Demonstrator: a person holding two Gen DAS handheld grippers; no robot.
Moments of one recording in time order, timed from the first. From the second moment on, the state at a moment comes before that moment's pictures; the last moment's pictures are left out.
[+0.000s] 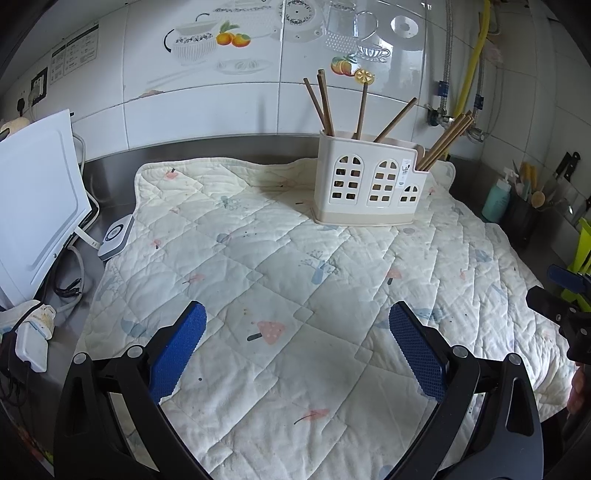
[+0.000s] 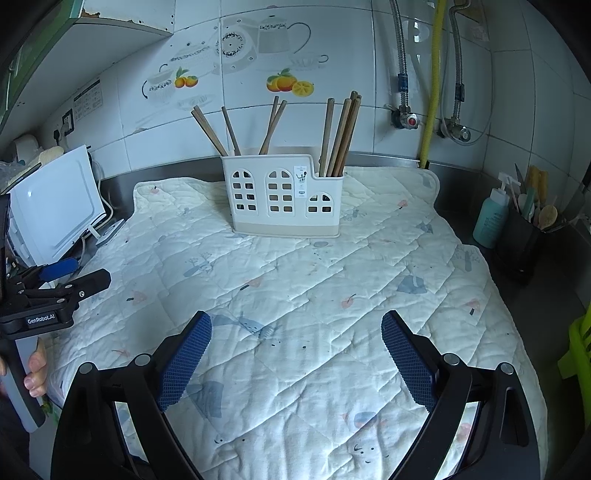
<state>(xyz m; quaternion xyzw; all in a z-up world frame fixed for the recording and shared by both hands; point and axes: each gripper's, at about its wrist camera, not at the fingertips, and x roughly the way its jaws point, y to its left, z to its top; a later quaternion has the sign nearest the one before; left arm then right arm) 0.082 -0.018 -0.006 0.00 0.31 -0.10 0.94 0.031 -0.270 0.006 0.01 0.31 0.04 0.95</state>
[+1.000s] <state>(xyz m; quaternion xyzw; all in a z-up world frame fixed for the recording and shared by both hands) 0.076 -0.022 0.003 0.00 0.30 -0.10 0.95 0.024 -0.284 0.018 0.04 0.28 0.03 0.96</state>
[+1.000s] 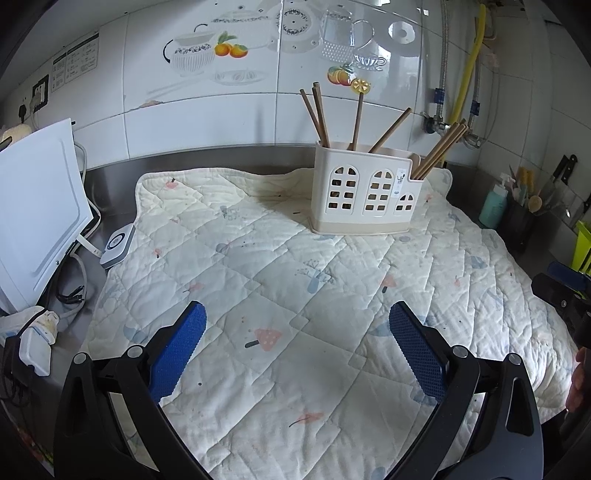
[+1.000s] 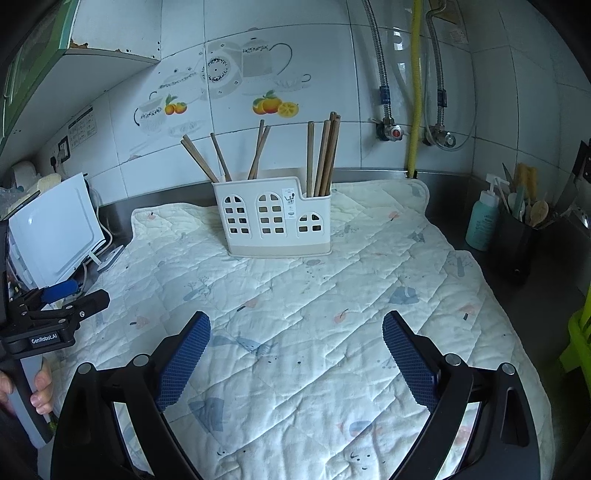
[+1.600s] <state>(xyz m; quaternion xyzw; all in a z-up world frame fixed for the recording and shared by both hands) 0.075 -0.025 0.008 0.01 0.29 -0.10 0.95 0.024 -0.287 0.020 0.05 0.27 0.03 0.96</state>
